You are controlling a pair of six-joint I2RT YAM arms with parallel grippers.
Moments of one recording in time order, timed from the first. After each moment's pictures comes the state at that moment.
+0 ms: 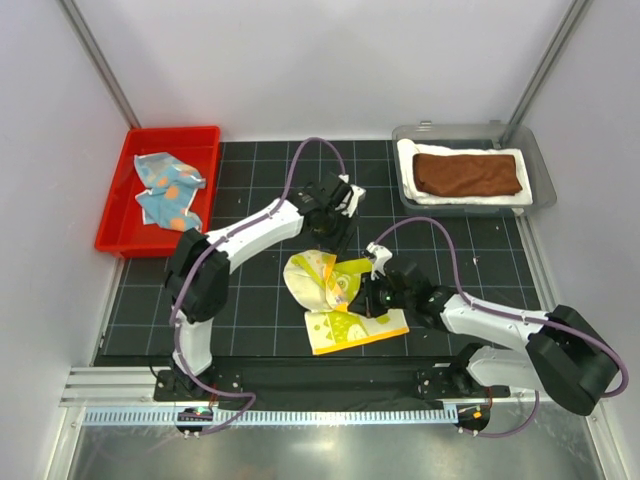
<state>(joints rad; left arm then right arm) -0.76 1.93 1.59 -0.70 0.10 -0.17 0.75 1.18 0.41 0.10 -0.27 0.53</state>
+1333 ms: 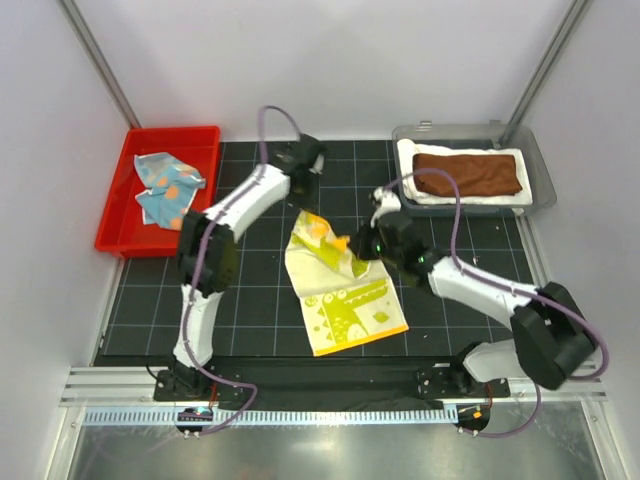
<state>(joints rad) -0.62 2.17 1.95 -0.88 -0.13 -0.30 0.67 1.29 0.63 0.11 0.02 0.55</state>
